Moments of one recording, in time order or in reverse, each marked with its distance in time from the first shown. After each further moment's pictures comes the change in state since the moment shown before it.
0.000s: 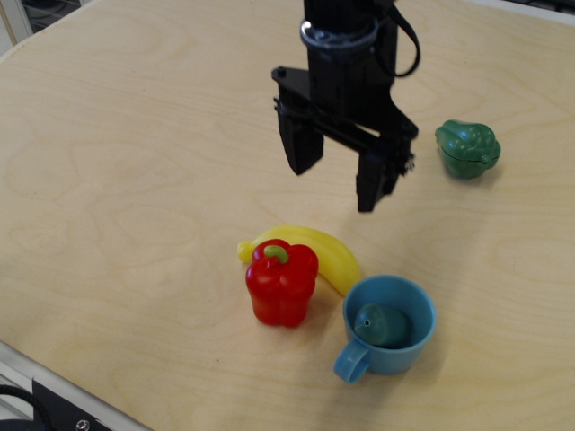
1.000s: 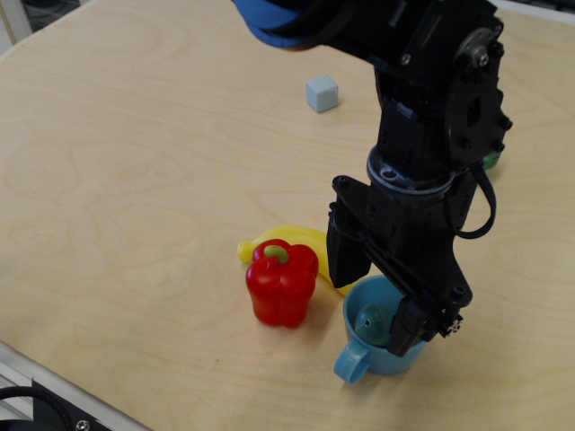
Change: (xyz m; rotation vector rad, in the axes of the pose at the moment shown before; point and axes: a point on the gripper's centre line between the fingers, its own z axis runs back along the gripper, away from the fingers) arm -0.042 -0.064 -0.029 0.015 0.107 -0.233
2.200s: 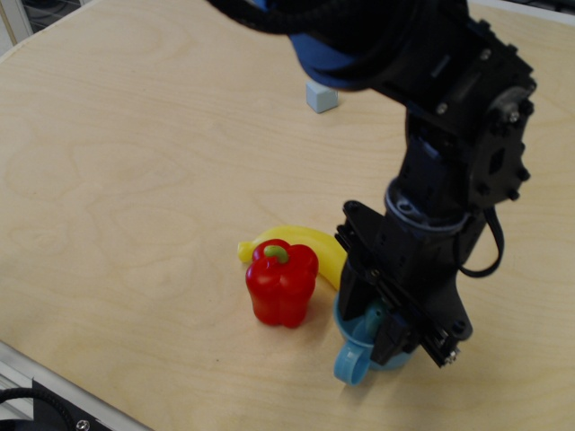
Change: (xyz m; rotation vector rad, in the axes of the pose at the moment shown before) arm -0.004 0.003 -0.010 0.046 0.074 -0.005
